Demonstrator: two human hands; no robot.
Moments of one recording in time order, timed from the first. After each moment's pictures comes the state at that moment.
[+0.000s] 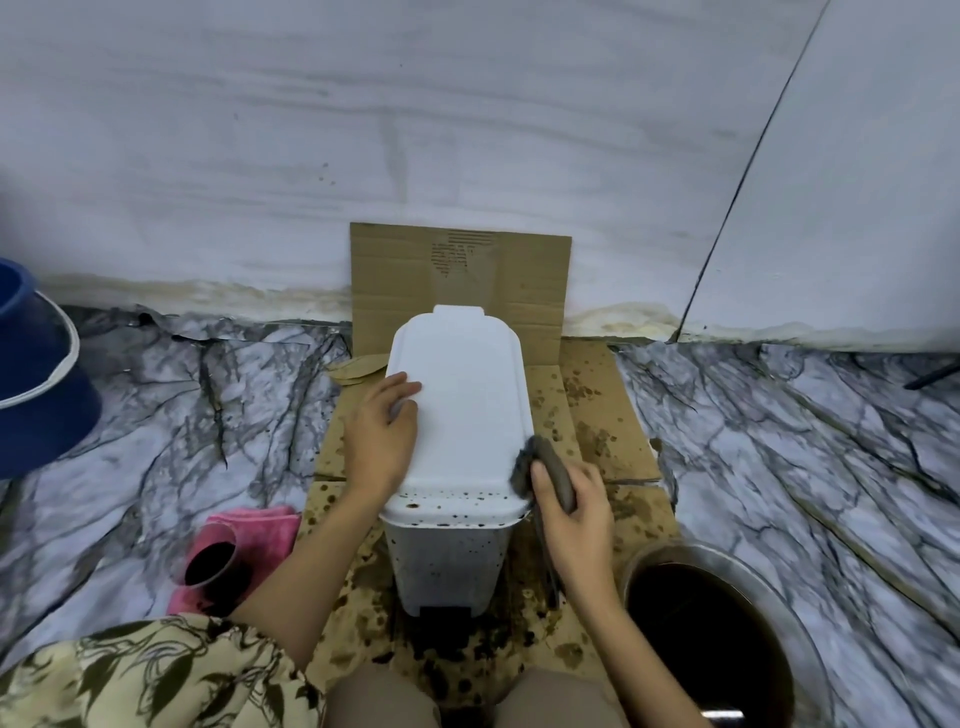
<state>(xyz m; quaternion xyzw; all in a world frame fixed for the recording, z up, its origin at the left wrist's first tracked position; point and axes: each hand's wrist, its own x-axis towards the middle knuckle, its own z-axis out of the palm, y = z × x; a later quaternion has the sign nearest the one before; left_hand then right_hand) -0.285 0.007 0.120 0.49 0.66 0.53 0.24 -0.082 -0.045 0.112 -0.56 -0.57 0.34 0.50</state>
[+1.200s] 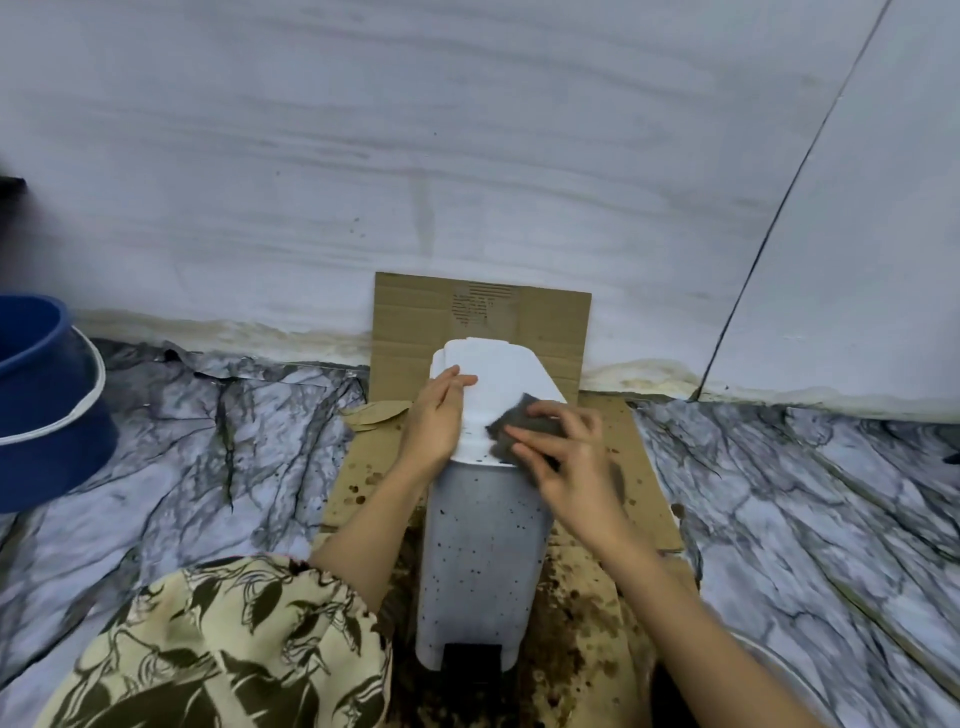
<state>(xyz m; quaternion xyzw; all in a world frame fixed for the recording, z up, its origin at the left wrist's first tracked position) -0.273 0.091 0.147 0.51 0.60 0.53 0.32 -0.101 0.049 0.171 -0.45 -0.80 0.09 0.39</state>
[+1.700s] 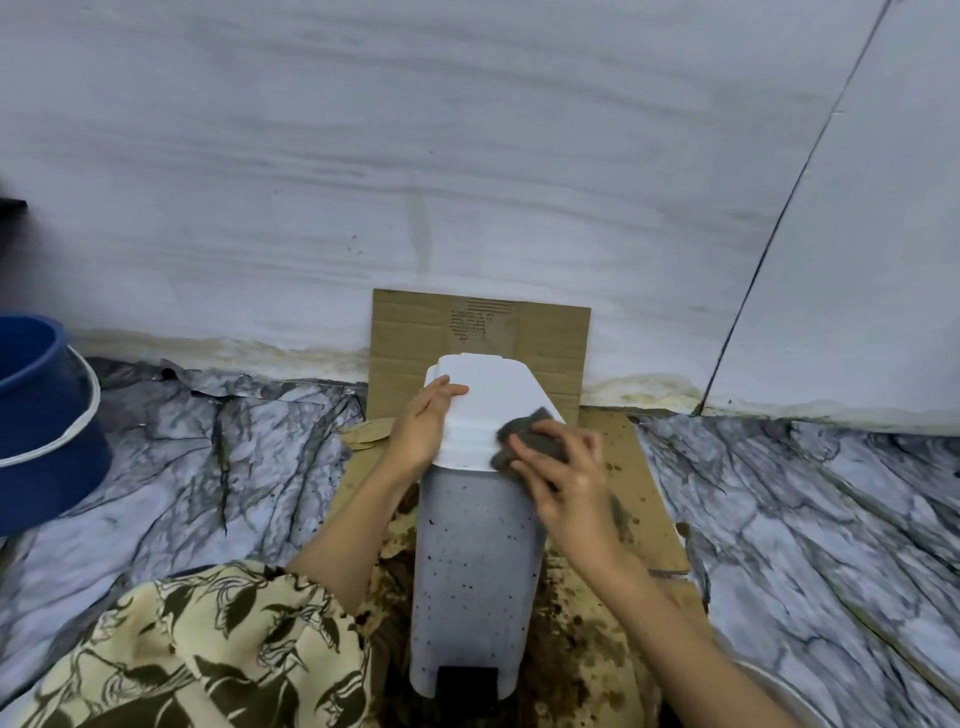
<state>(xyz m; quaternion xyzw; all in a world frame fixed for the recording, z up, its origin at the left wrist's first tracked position) -0.288 0.106 0.158 0.51 0.58 0.52 0.37 -0.102 0.059 0.160 -0.42 -0.79 0.01 0.45</state>
